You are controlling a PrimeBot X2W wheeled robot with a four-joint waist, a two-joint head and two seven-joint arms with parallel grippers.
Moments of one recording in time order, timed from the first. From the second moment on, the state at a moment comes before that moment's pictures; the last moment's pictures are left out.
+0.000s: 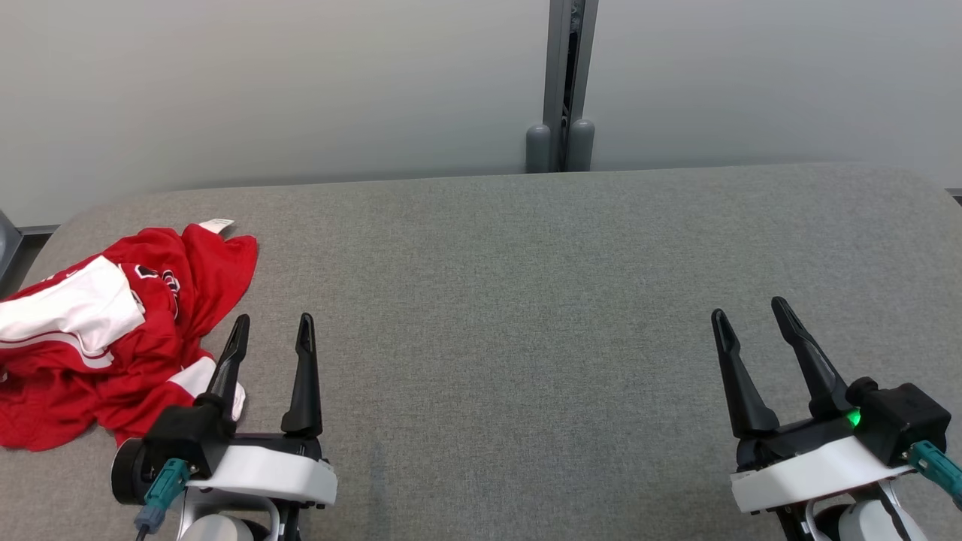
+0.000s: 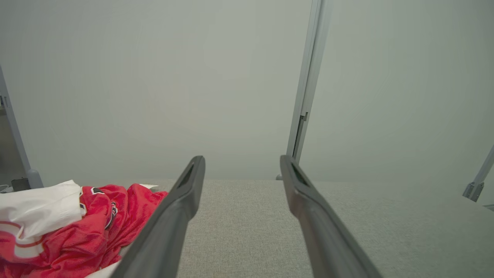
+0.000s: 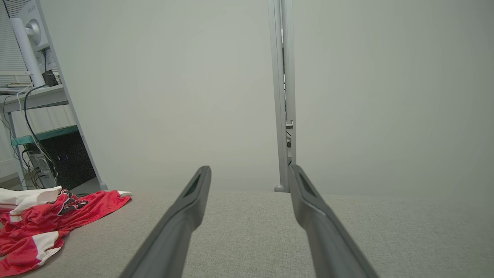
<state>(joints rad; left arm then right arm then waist) -0.08 0.05 -0.10 0.13 -0.24 0.04 -0.23 -0.08 -0.12 0.17 0.05 0.29 0.13 -0.23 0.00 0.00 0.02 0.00</state>
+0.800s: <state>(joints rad) -0.08 0.05 -0.12 0.13 -0.12 0.06 -0.26 -0.08 -0.13 0.19 0.04 0.18 0.13 -0.26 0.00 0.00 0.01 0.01</state>
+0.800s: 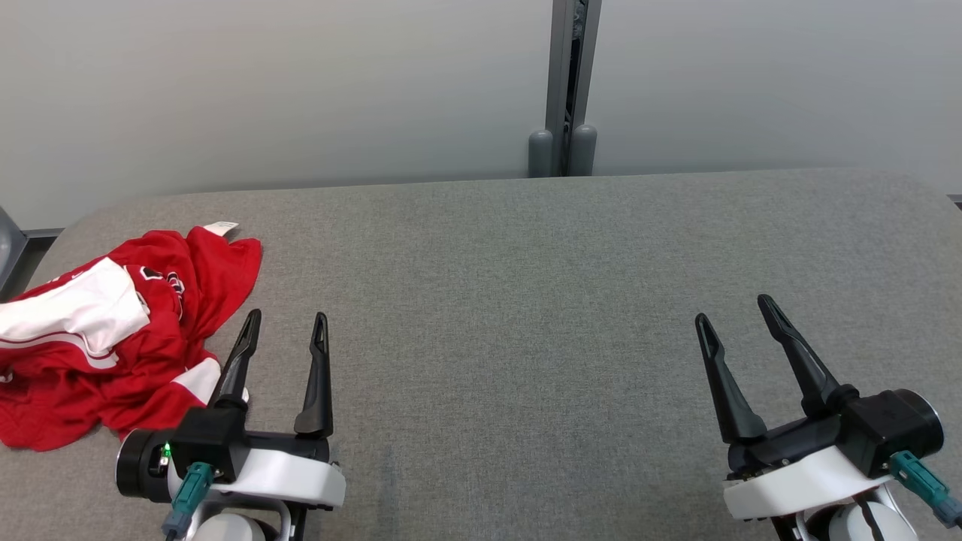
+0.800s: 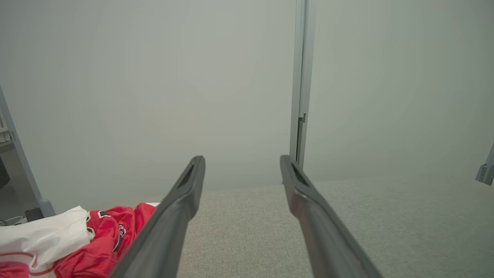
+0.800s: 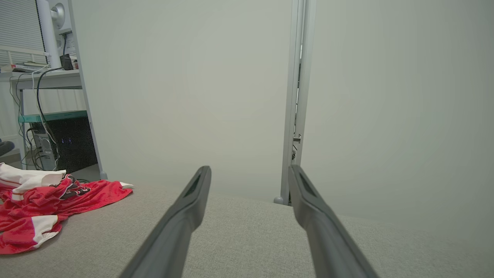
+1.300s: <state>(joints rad) -0.09 0.05 -0.12 0.14 -0.13 0.06 -0.26 -0.08 -0.13 0.19 0.04 0.18 0.13 -0.26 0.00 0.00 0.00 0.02</state>
